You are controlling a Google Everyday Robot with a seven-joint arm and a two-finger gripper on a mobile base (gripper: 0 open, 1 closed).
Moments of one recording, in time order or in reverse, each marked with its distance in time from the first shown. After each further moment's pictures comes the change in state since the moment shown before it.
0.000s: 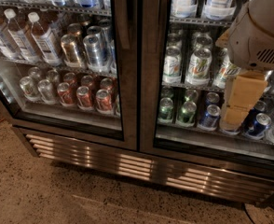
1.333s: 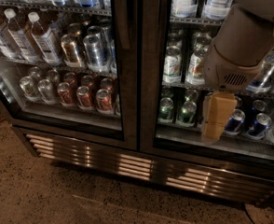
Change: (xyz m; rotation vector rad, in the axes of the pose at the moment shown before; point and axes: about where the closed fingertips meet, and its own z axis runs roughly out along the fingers) arm -0.012 0.012 0.064 -0.125 0.007 -0.023
